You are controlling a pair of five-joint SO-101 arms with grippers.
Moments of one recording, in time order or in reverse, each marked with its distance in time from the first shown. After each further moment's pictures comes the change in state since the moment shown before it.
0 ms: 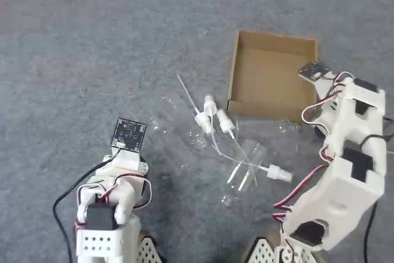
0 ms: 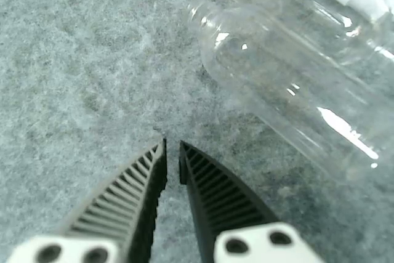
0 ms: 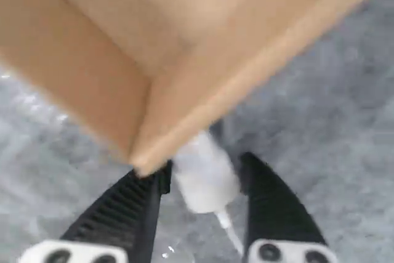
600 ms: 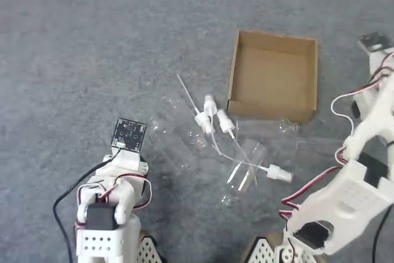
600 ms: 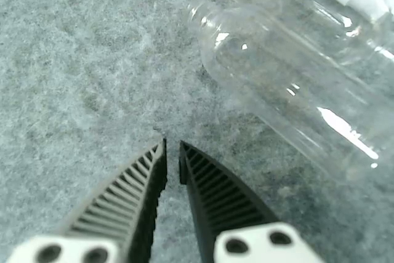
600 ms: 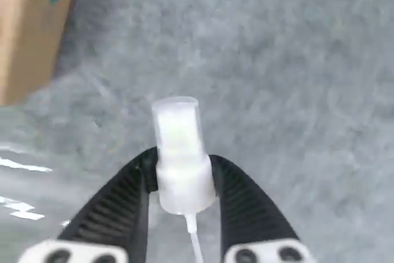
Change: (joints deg) left arm 0.0 0.0 0.0 0.0 0.0; right arm 8.4 0.1 -27.0 19.8 -15.4
